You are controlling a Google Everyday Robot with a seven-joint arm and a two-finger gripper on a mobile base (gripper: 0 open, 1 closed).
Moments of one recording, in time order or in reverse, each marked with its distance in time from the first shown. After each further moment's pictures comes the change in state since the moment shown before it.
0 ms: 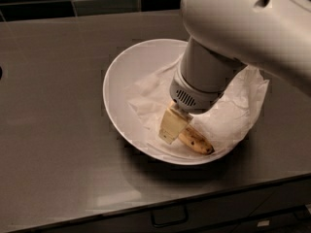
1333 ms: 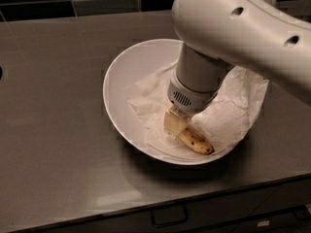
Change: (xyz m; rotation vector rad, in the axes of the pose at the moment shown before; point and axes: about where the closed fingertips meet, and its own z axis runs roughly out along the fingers) arm 0.001 -0.008 0.025 -0.036 0.069 0.005
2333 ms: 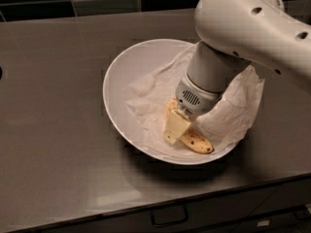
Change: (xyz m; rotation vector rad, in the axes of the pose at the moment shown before) arm 0.006 -0.002 0.017 -0.169 -0.035 0.019
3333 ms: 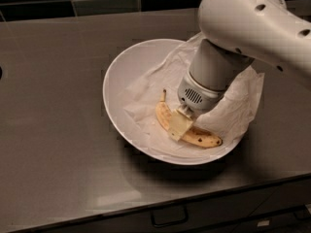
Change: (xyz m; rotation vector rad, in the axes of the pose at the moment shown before) arm -0.001 0.001 -0.001 -0.029 -0.001 -0.002
